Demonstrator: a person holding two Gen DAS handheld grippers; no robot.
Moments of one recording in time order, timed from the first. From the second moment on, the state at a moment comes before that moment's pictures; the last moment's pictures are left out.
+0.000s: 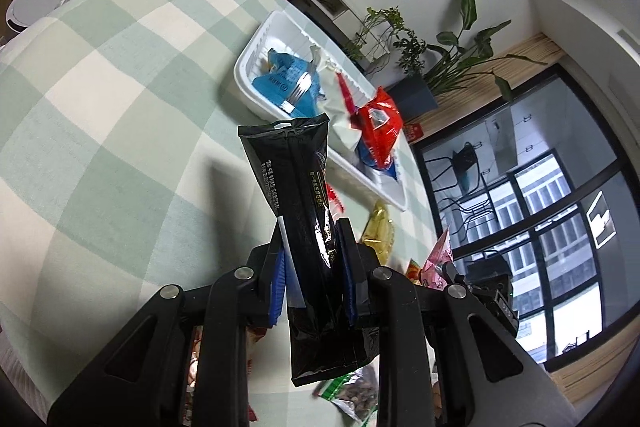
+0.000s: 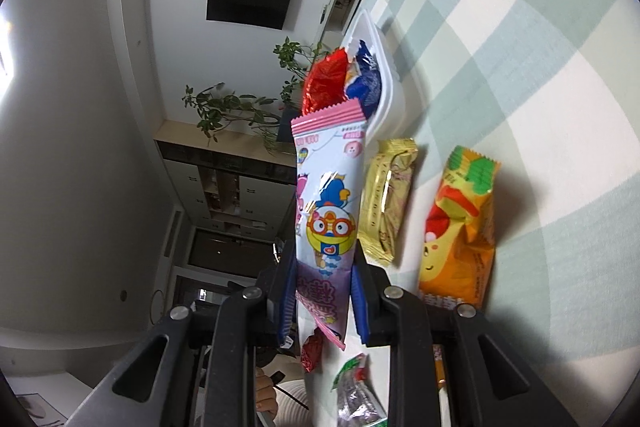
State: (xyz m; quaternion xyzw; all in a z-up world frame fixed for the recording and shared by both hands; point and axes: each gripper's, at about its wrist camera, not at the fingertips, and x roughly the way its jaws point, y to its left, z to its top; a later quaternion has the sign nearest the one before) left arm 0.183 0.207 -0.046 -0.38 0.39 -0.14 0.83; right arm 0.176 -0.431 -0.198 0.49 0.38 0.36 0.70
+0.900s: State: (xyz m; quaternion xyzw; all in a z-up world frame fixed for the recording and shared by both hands) left arm 0.222 0.214 -0.008 -0.37 0.38 -0.16 0.83; right arm 0.208 -0.437 -0.172 0.47 0.37 0.36 0.71
